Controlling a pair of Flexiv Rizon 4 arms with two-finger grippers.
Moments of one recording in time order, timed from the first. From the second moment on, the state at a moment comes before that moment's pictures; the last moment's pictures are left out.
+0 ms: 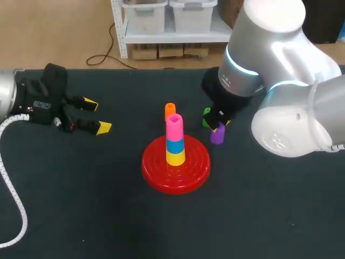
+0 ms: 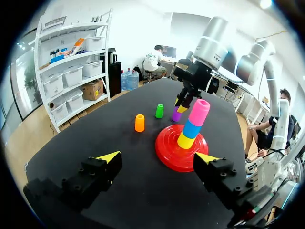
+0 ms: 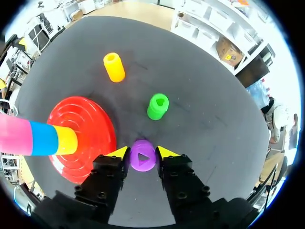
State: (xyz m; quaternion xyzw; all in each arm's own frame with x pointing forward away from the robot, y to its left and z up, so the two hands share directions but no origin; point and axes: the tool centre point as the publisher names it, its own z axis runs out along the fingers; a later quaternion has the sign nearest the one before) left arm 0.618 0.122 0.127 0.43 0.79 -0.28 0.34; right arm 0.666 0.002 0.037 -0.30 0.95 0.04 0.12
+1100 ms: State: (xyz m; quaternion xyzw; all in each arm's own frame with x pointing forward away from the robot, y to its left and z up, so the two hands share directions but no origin) left arm 0.618 0.122 0.127 0.43 0.79 -0.28 0.34; right arm 0.643 0.079 0.218 -0.49 0.86 0.13 0.07
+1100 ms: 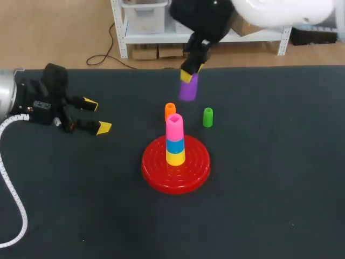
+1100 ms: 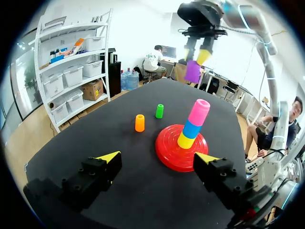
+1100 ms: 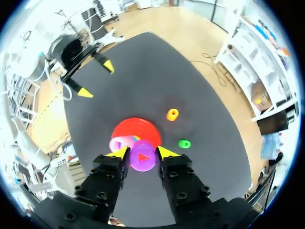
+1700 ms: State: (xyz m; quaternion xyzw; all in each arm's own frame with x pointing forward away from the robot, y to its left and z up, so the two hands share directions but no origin) left arm 0.618 0.122 0.127 0.43 0.79 -0.28 0.34; right arm 0.614 0.102 0.212 -0.51 0.85 0.10 0.04
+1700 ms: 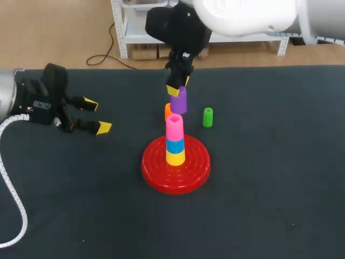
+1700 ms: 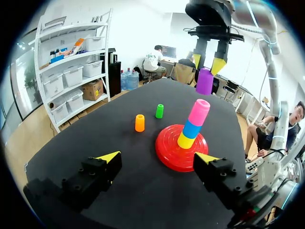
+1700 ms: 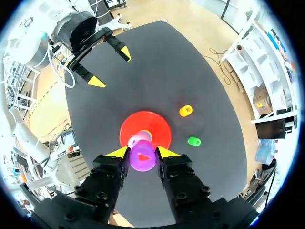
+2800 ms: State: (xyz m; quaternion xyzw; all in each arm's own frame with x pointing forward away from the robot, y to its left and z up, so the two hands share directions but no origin) left arm 0.618 0.122 0.127 0.43 0.79 -0.28 0.34; right arm 0.600 0.112 0.196 -0.53 0.84 0.08 0.02
